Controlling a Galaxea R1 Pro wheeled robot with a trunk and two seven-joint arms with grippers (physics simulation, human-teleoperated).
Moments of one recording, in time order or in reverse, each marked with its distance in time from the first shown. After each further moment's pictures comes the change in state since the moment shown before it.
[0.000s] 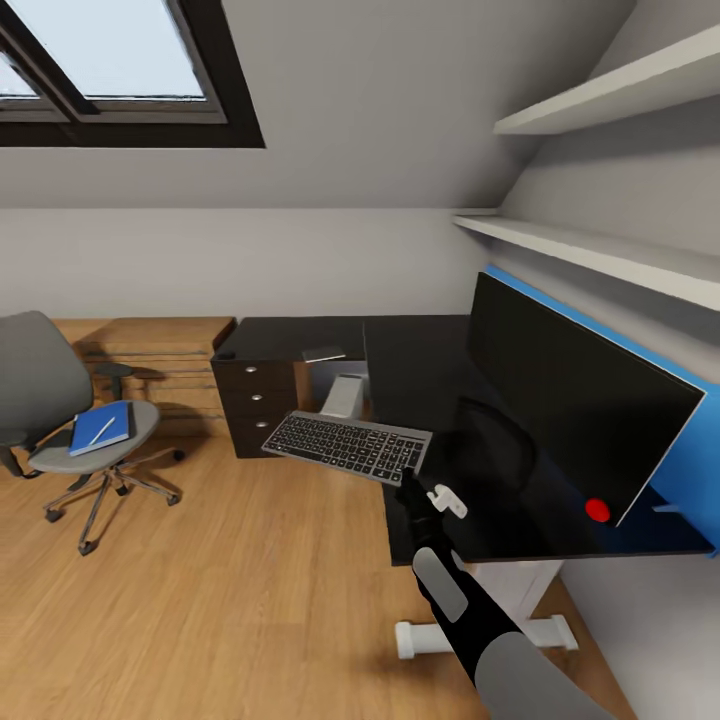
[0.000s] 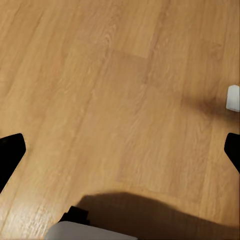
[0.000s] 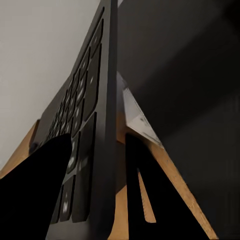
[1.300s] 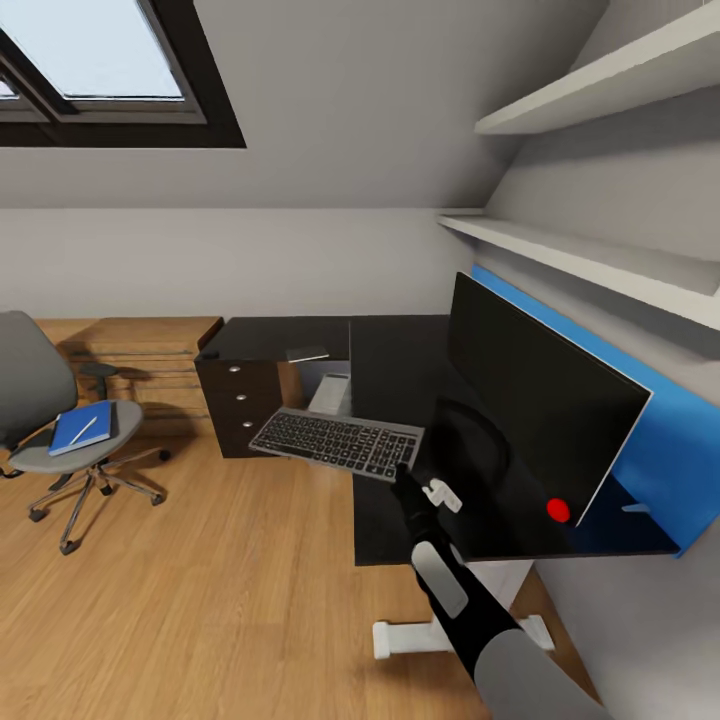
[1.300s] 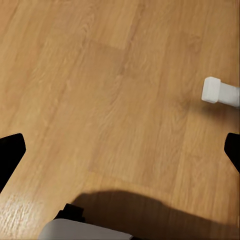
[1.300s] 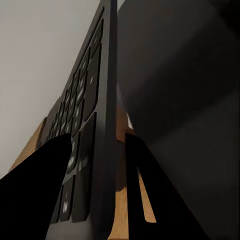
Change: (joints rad) left arm 0.000 -0.013 0.003 0.005 -0.003 0.000 -0.004; right arm -0.001 0.000 0.012 -0.041 -0.020 0.059 0.004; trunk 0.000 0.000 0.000
